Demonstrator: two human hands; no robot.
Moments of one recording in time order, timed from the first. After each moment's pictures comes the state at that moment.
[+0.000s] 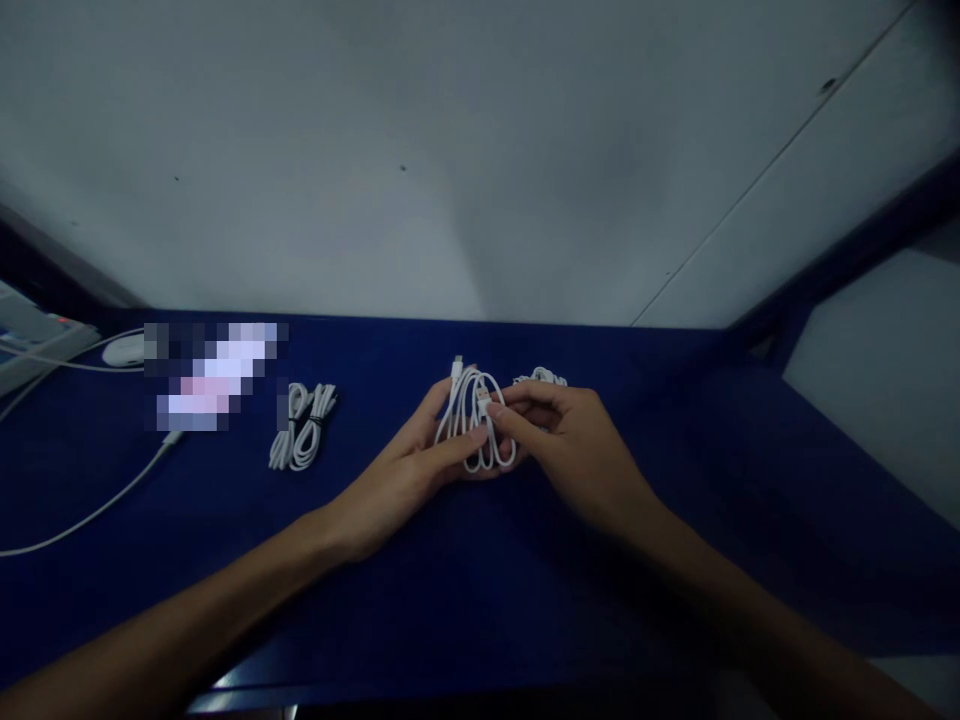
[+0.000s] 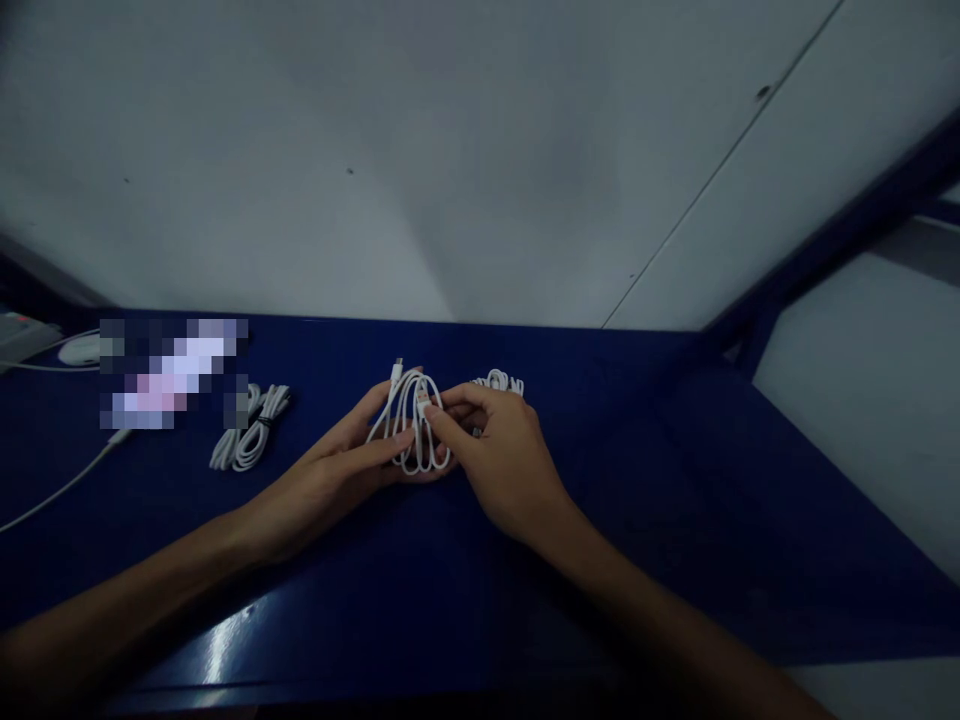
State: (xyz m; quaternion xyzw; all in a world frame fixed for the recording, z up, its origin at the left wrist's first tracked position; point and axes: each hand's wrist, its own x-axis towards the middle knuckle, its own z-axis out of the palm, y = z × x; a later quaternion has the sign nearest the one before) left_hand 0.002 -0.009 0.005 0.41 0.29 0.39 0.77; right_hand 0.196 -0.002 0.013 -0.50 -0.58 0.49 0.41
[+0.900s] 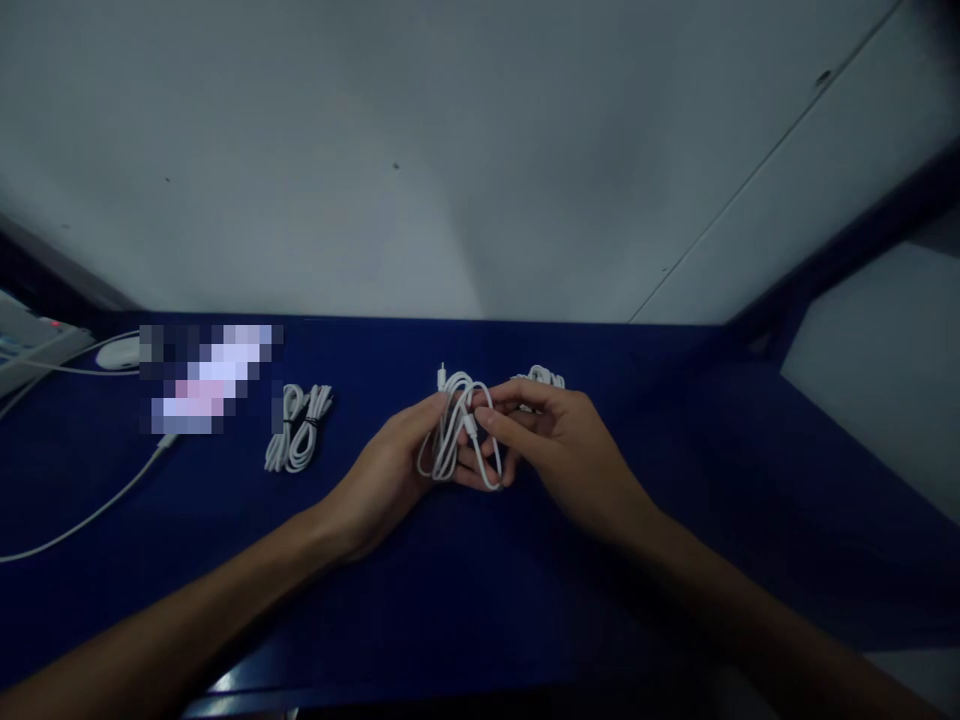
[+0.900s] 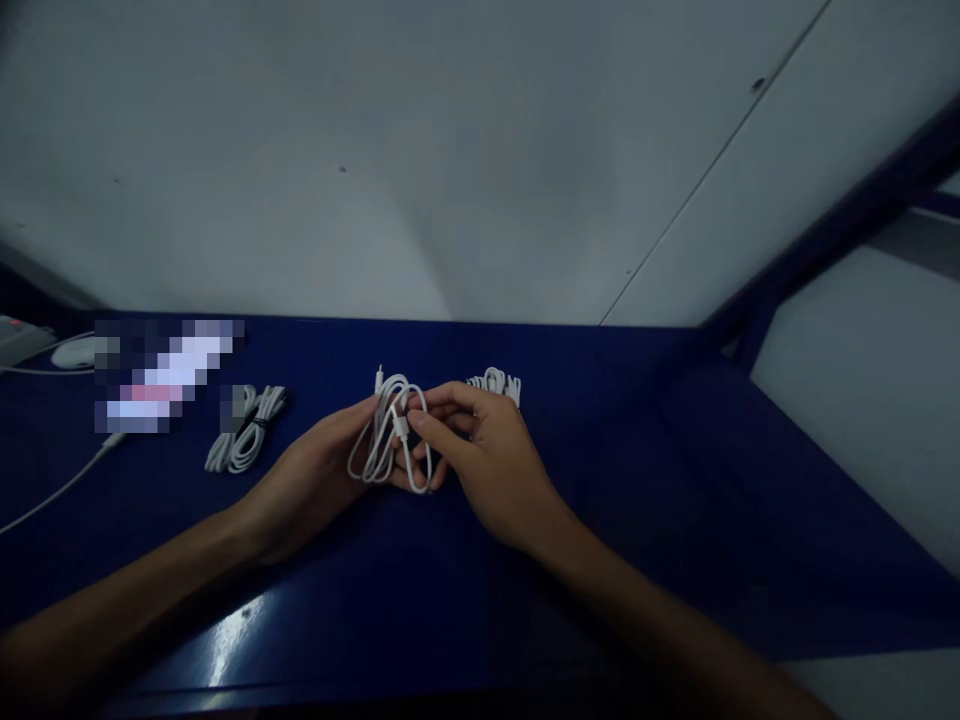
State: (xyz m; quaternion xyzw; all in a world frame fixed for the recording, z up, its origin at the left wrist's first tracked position) left_hand 0.001 -0.005 0.007 0.37 0.30 0.40 0.78; right_hand 0.188 -0.007 0.018 -0.43 -0.55 0.57 0.44
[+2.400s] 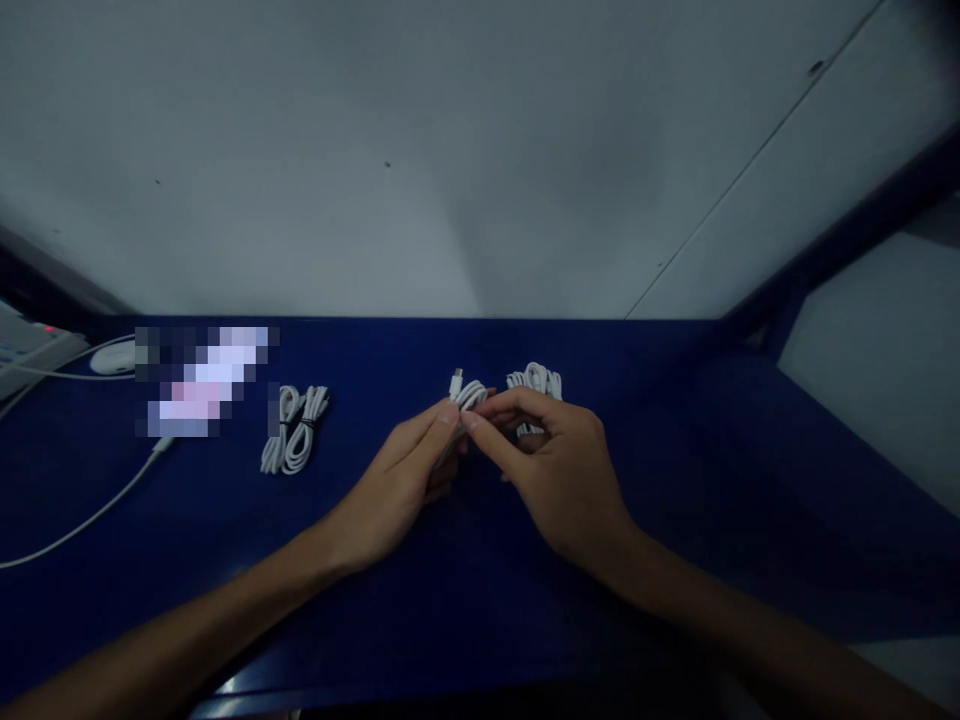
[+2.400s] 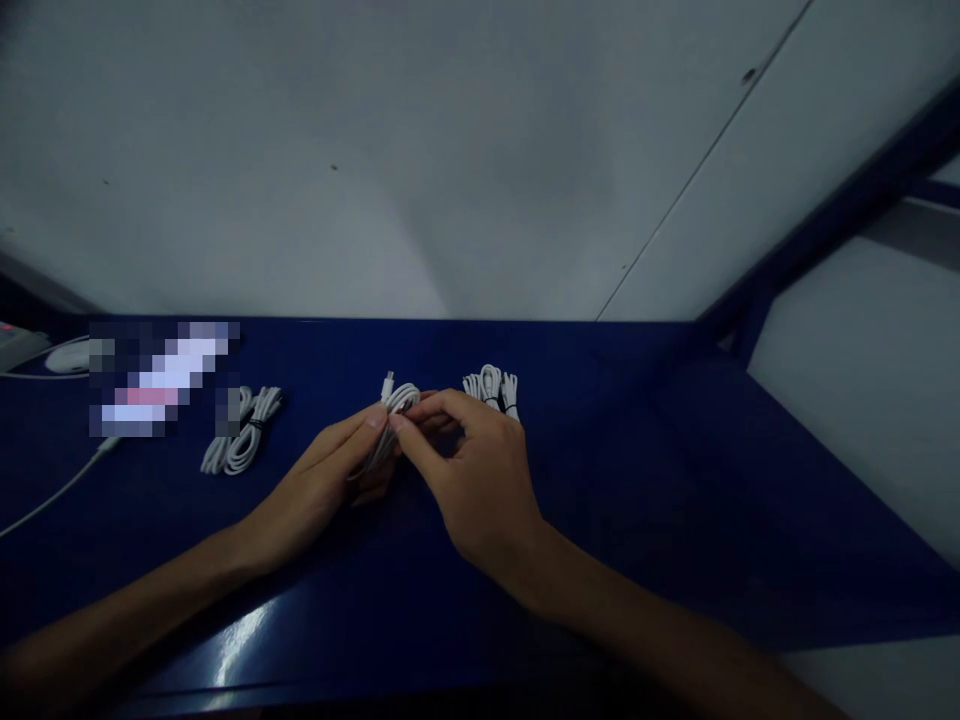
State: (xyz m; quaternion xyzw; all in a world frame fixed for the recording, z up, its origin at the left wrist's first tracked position) left_hand 0.001 -0.014 0.002 0.50 0.39 0.36 0.69; right_hand 0.176 -0.025 0.015 -0.53 -0.61 0.37 0.46
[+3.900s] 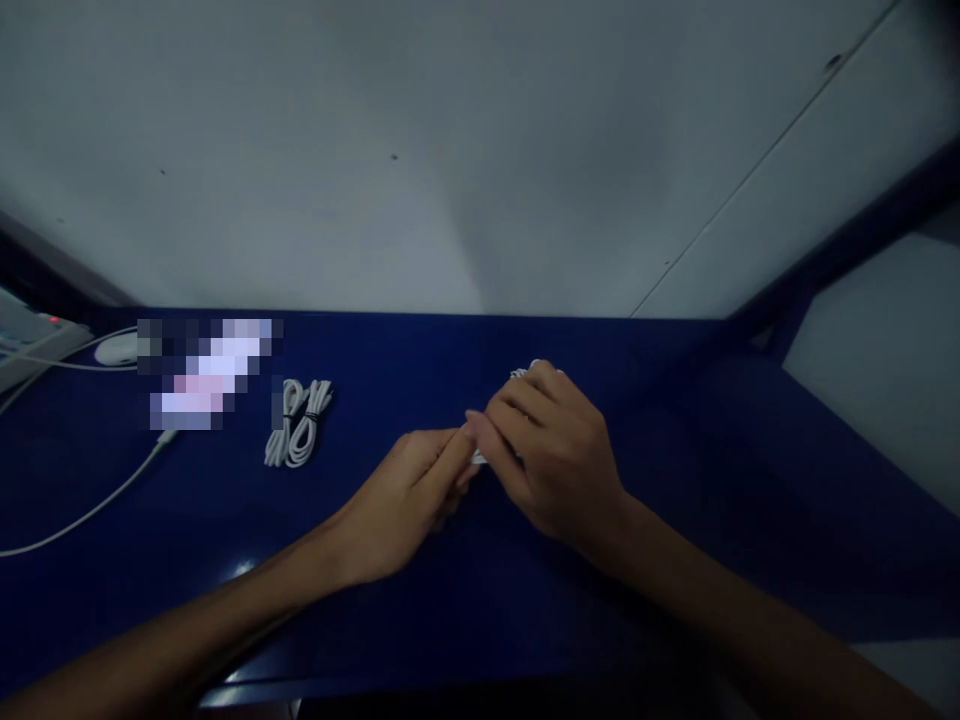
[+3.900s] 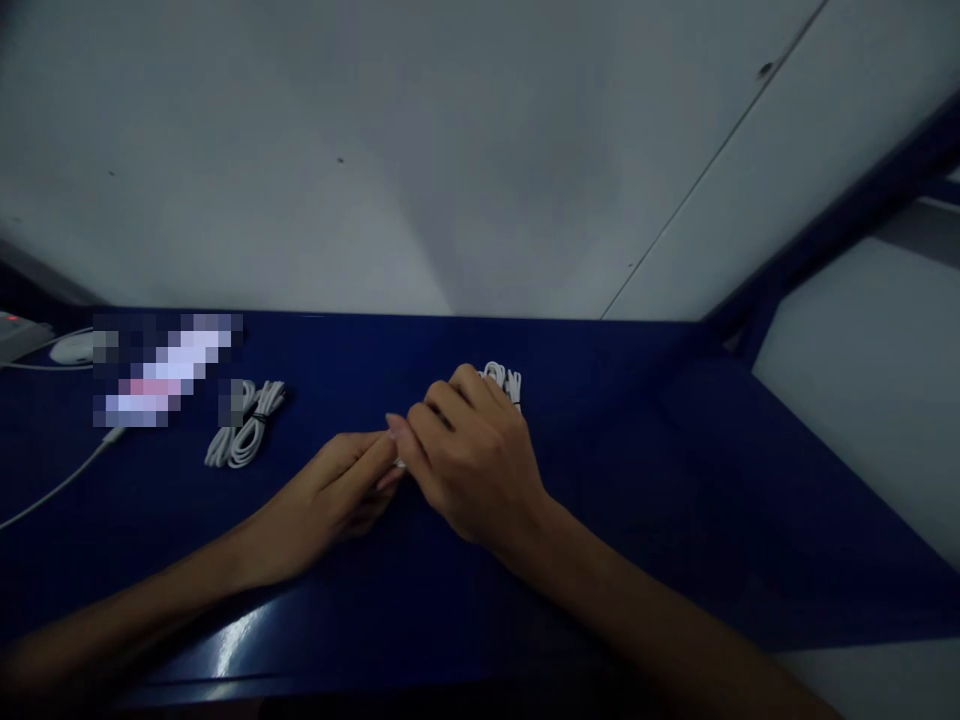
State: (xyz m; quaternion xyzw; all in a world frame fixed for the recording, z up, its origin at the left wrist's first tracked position) left_hand -0.002 -0.023 0.011 0.54 0.42 0.26 0.68; right_hand 0.182 -0.008 0.006 -0.38 -0.84 -0.14 0.36
